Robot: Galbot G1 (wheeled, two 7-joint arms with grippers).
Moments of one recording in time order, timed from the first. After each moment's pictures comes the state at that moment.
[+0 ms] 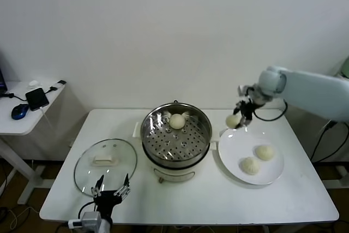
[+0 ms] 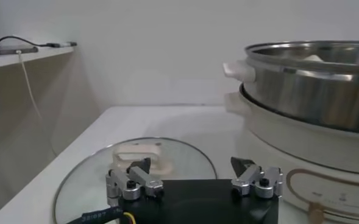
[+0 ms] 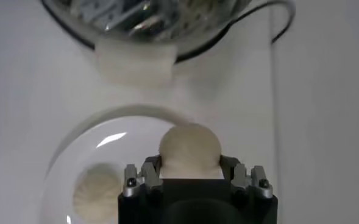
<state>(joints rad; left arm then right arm) 1.68 -1.48 -0.51 -2.04 -0.08 0.20 -0.12 0.86 0.92 -1.69 1.24 0.79 -0.28 -0.88</state>
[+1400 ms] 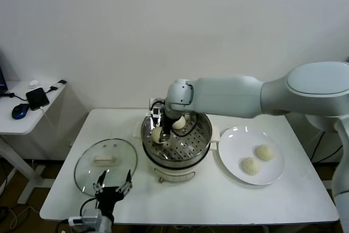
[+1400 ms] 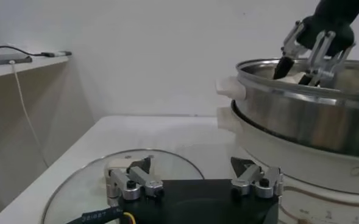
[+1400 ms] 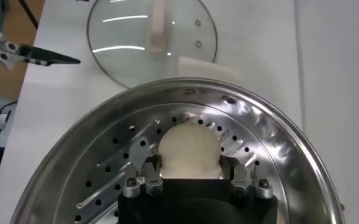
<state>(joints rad) 1.67 -1.48 -0.50 -2.07 -0.09 0.20 -0.11 0.64 1.38 -1.59 1.23 1.02 -0.55 -0.56</state>
